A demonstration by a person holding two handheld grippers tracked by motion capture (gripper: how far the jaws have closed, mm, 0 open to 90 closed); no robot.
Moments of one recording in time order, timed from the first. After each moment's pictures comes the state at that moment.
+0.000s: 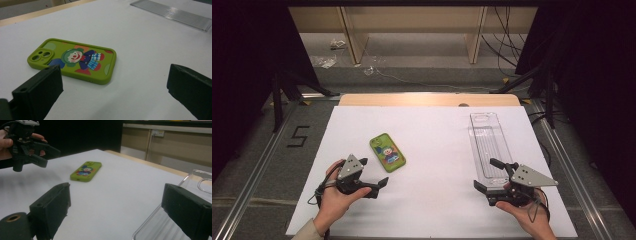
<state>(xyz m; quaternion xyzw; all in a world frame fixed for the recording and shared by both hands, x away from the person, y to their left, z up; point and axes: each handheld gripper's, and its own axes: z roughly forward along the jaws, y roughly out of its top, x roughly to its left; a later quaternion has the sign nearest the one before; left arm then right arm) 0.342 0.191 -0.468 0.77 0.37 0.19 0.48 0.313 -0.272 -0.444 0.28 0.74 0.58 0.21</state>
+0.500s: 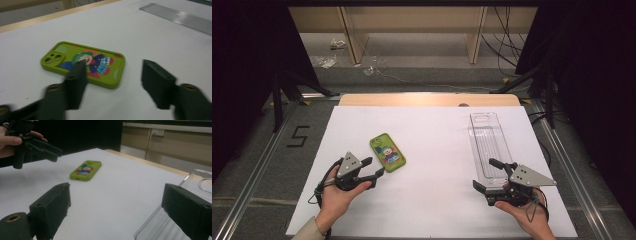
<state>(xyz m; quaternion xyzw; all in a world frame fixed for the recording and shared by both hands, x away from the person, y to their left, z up) 0.346 0.192 -0.463 0.76 0.40 0.22 0.48 0.314 -0.270 -0.445 0.28 0.74 0.58 0.21</state>
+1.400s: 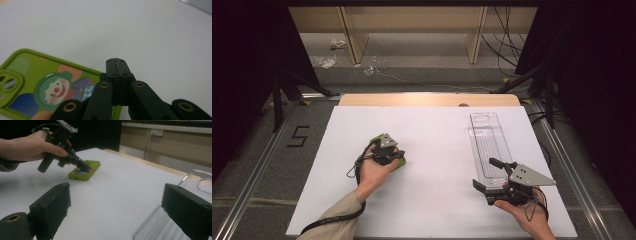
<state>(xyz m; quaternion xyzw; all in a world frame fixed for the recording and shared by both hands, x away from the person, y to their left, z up) 0.424 0.112 -0.476 0.80 0.42 0.16 0.39 0.316 -0.270 -0.445 0.28 0.74 0.57 0.22</state>
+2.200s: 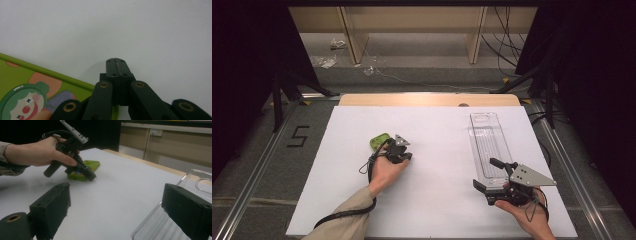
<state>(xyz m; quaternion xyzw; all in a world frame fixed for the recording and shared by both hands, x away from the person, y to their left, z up) 0.438 0.087 -0.490 0.83 0.41 0.15 0.34 0.315 -0.271 -0.445 0.28 0.74 0.57 0.22</state>
